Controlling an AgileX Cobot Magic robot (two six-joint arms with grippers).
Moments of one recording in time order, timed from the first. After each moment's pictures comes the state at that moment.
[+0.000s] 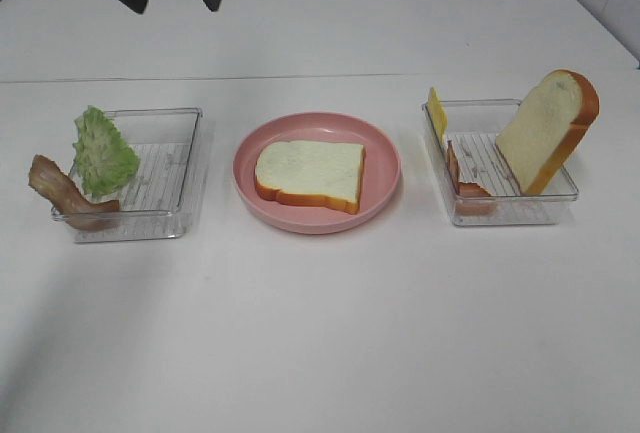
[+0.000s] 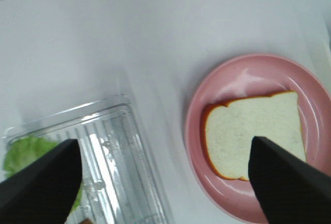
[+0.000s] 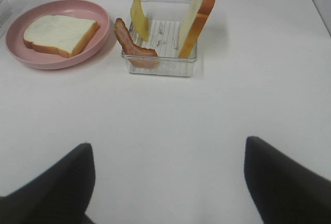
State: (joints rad) left arm -0.26 2.23 -2.30 -0.15 1.21 -0.07; right arm 0.00 -0.01 -0.51 0.15 1.07 -0.13
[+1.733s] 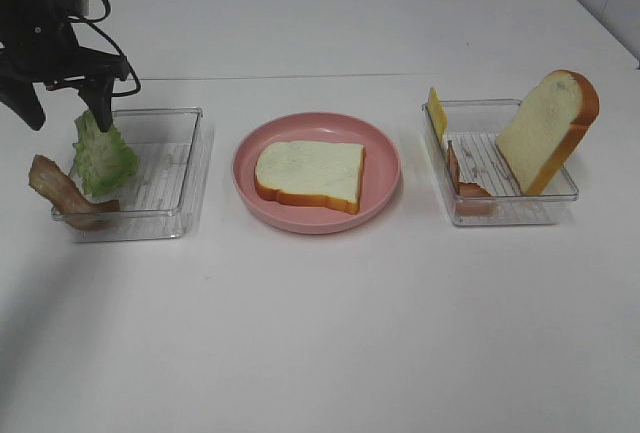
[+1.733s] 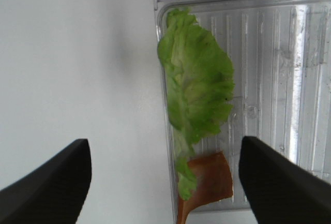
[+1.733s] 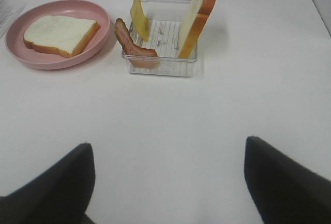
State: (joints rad) left arm -0.08 2.30 -1.98 -0.02 1.22 -0.09; right arm 0.00 -0.01 -0.51 0.15 1.07 -0.13
